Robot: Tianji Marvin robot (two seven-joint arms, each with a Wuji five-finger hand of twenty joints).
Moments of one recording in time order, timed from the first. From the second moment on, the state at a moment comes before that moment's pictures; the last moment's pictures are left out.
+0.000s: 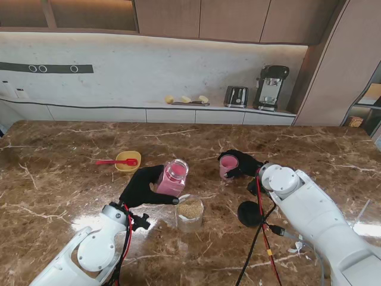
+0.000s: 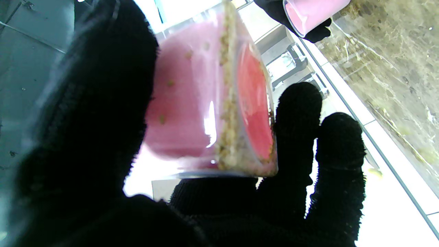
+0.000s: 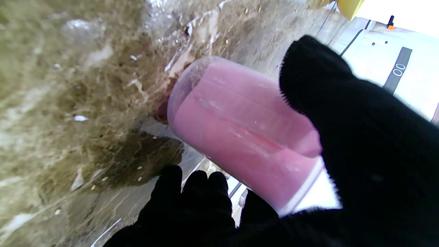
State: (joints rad) left arm 1.62 -1.18 -1.13 -1.56 0.26 -0.47 0.21; right arm -0.98 -1.20 0.97 -0.73 -0.06 -0.15 0.25; left_hand 0.84 -0.88 0.38 -0.15 0.81 0.11 0.61 0.52 1.00 0.09 0.40 0.78 1.04 0.26 0.79 1.00 0.56 0.36 1.32 0.71; right_hand 0.54 -0.96 1.05 -0.18 0.47 -0.26 0.35 0.82 0.15 -0.06 0.13 0.40 0.14 -0.23 0.15 0.37 -0.02 -0.34 0.56 0.67
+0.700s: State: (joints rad) left arm 1.62 -1.18 -1.12 -1.56 0.25 -0.46 0.21; right arm -1.00 -1.23 0.98 -0.72 -0.06 -0.15 0.17; left_hand 0.84 -0.88 0.38 -0.15 0.81 0.11 0.61 0.52 1.00 0.09 0.40 0.78 1.04 0.26 0.79 1.00 0.56 0.36 1.32 0.71; right_hand 0.60 -0.87 0.83 -0.22 0.63 -0.29 0.57 0.81 0.33 -0.13 0.20 0.40 0.19 -0.28 0.21 0.36 0.03 -0.37 0.56 0.73
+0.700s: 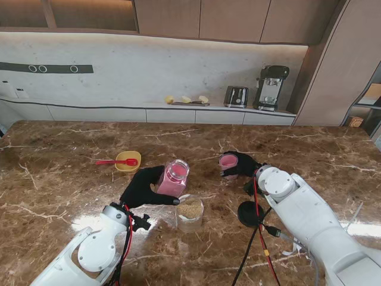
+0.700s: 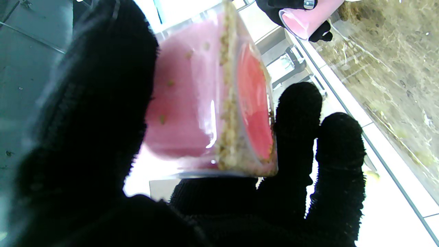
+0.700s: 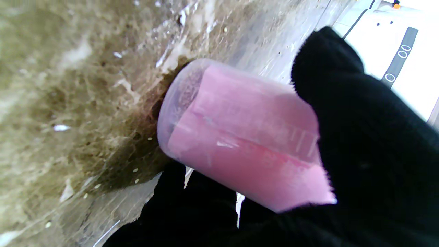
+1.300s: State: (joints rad) left arm 1.59 -1.18 -1.10 -1.55 0.23 -0.46 0.20; right arm -1.25 -1.16 1.18 -1.13 -0.27 -0.10 0.06; left_hand 0.84 -0.88 0.38 -0.15 0.81 0.11 0.61 0.52 1.00 0.09 0.40 0.78 1.04 0.26 0.79 1.00 0.55 0.36 1.32 0.71; right_hand 0.61 -0.87 0.82 -0.22 0.63 -0.29 0.67 0.74 0.63 -0.01 0.30 0.41 0.40 0.00 0.29 0.37 0.19 0.09 0.64 0.75
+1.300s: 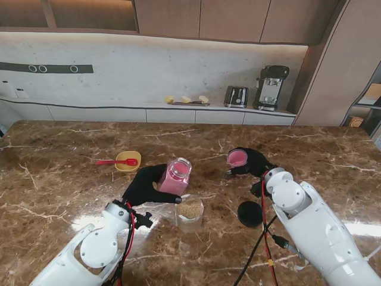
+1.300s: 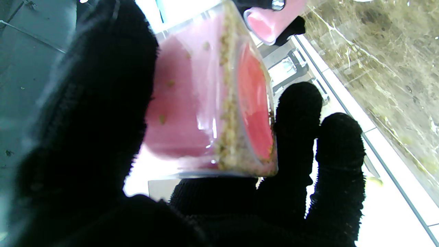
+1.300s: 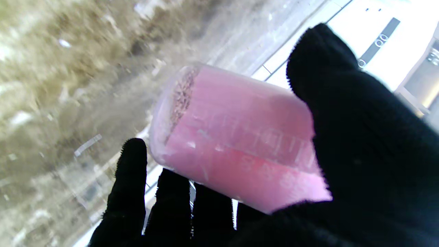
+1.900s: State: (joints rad) left arm 1.54 -1.19 -1.06 -1.51 0.21 -0.46 0.18; right arm -1.47 -1.10 1.35 -1.67 -0.37 -0.01 0.13; left_hand 0.84 -0.88 0.38 -0.15 0.81 0.11 0.61 0.52 1.00 0.09 0.40 0.78 1.04 0.26 0.79 1.00 0.55 0.36 1.32 0.71; right_hand 0.46 -0.86 0.83 -0.23 0.67 -0.16 0.86 0.79 1.02 0.02 0.53 0.66 0.98 0.15 0.72 0.58 0.80 0.17 1.46 0.51
